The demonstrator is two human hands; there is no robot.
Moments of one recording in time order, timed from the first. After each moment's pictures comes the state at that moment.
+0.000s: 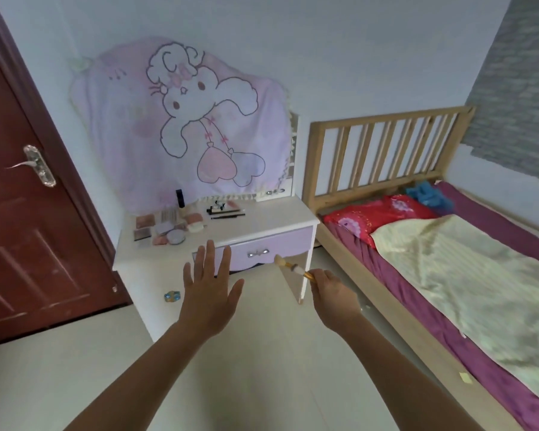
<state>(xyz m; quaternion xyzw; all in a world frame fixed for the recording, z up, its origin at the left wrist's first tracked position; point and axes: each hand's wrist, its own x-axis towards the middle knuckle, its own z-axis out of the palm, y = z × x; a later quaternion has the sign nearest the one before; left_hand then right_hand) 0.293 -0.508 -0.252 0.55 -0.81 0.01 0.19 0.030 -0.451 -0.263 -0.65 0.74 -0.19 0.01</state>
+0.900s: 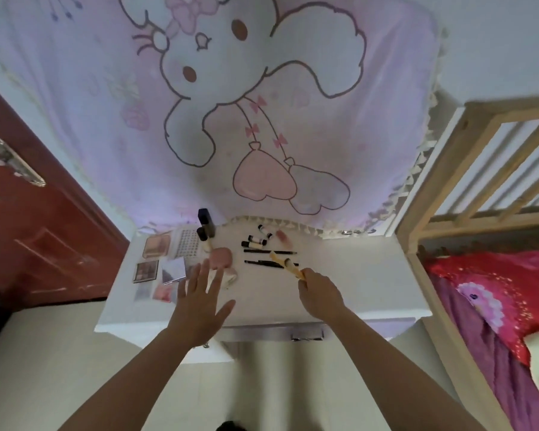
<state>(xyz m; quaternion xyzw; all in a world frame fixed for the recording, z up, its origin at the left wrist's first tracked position) 0.305 -0.999 -0.359 0.67 -0.74 -0.06 -0.02 0.028 -1.051 -0.359 -0.69 0.66 -0.10 0.27</state>
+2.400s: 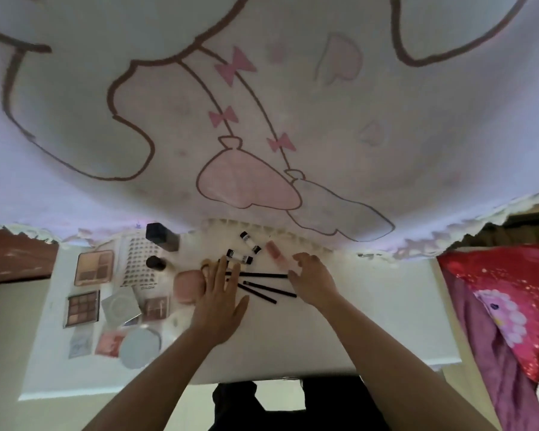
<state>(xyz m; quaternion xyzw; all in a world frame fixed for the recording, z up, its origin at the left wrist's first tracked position) 0.267 -1.196 -0.472 0.65 -0.73 -0.21 -0.07 0.039 -1.260 -0.458 -0.58 0.70 -0.02 0.41</state>
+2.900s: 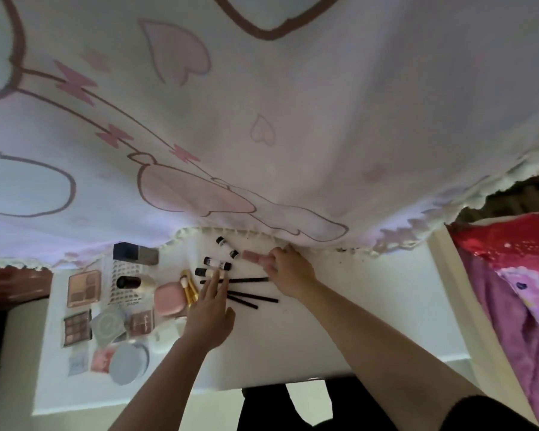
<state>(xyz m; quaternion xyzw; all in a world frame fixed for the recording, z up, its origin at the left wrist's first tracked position) 0.221 -1.213 -0.473 0.68 -0.67 -0.26 -0.18 0.018 -1.293 -0.506 -0.67 0.62 0.01 0.40</state>
